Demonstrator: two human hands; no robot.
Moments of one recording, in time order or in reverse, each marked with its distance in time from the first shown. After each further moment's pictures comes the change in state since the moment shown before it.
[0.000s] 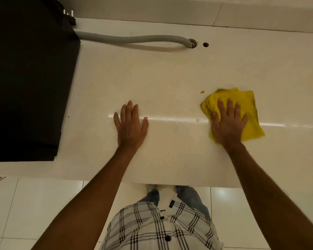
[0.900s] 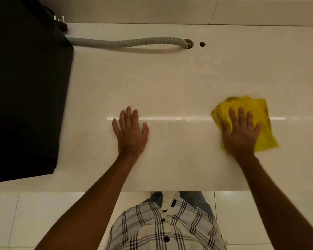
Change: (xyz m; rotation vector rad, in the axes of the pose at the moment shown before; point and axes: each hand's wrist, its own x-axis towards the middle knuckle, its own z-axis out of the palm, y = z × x) left_hand 0.003 0.001 0.005 0.071 0.004 0.015; right_hand -0.022 0.035 -0.004 -0.023 -0.012 0.047
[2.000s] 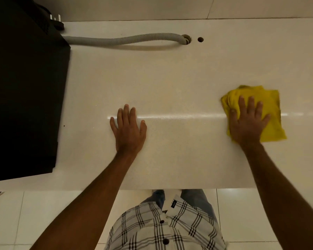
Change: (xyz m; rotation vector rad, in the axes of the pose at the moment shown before) left_hand -0.002 0.002 0.001 0.018 0.007 0.001; right_hand 0.035 0.019 0.000 0.024 0.032 0.094
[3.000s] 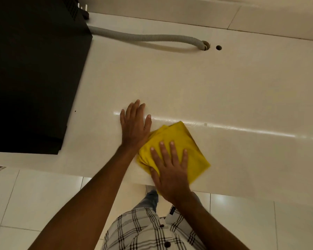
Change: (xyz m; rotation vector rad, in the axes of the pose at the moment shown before) left_hand 0.000 -0.009 -0.014 -0.231 -0.039 -0.031; right_hand -0.229 -0.155 0.048 -0.016 -0.151 -0.723
